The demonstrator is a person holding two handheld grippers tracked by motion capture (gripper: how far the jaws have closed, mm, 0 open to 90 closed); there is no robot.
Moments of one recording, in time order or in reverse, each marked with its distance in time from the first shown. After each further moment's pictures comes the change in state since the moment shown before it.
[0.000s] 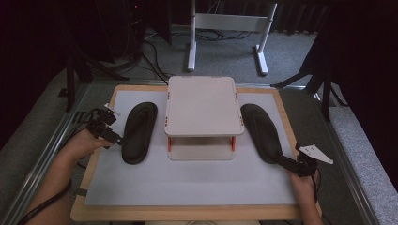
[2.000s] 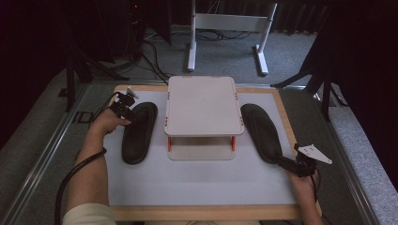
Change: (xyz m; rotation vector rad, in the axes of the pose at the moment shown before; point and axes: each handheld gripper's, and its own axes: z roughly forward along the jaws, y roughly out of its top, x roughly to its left) left arm 0.035 0.085 0.061 0.072 0.027 -0.046; right arm 0.002 0.000 0.000 0.005 0.013 -0.024
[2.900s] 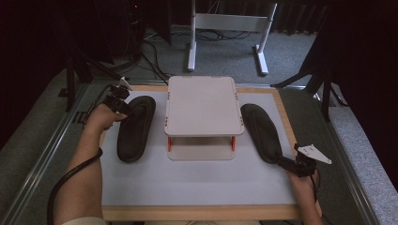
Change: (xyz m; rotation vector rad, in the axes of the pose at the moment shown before) left arm -0.016 -0.002 -0.058 -0.045 0.029 -0.101; right arm 0.001 0.000 0.000 0.000 -0.006 -0.007
